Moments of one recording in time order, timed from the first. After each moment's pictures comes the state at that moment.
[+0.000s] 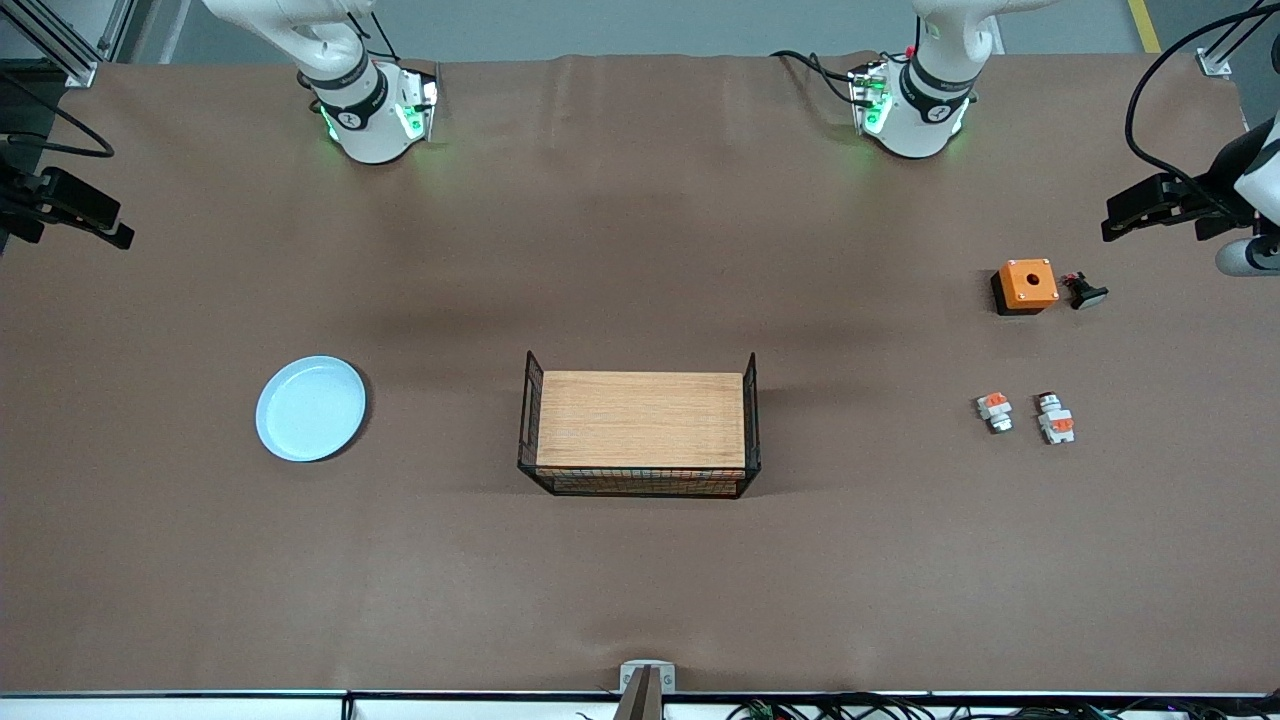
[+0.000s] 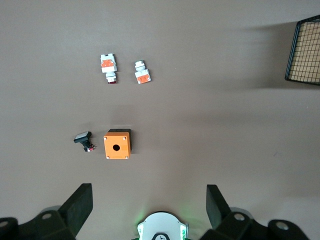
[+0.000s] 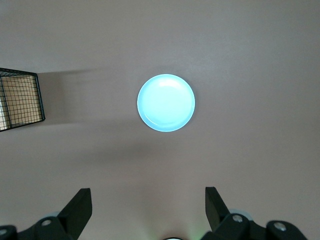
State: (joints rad) left arm 0.13 0.04 -0.18 -1.46 0.02 1.35 -0.04; right arm 0.04 0.00 -0.08 -1.45 0.02 1.41 0.06
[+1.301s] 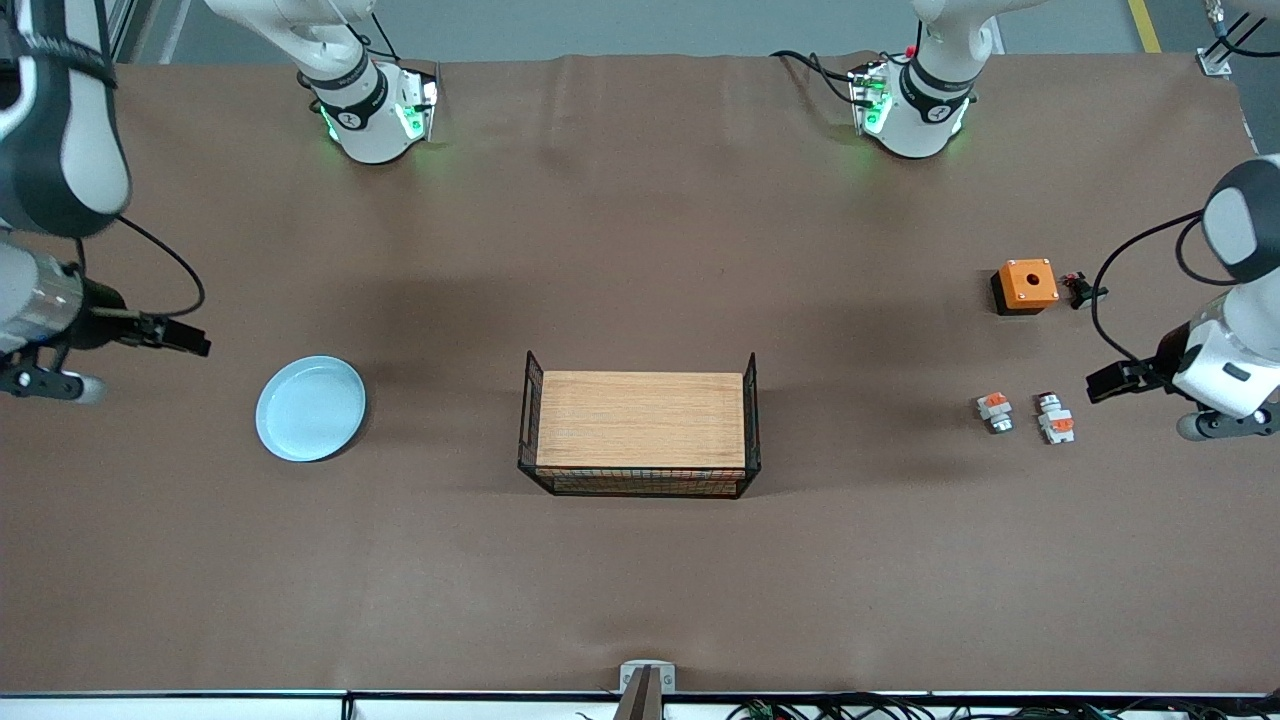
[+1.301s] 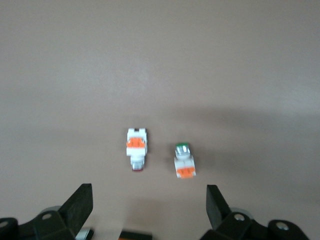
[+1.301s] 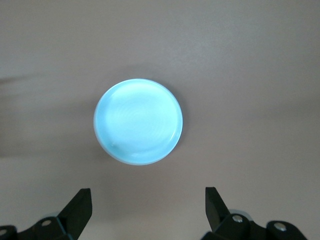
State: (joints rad) left arm 0.27 0.25 -0.16 -1.85 0.12 2.16 -0.06; right arm -0.05 0.16 -0.09 -1.86 0.00 1.92 0.01
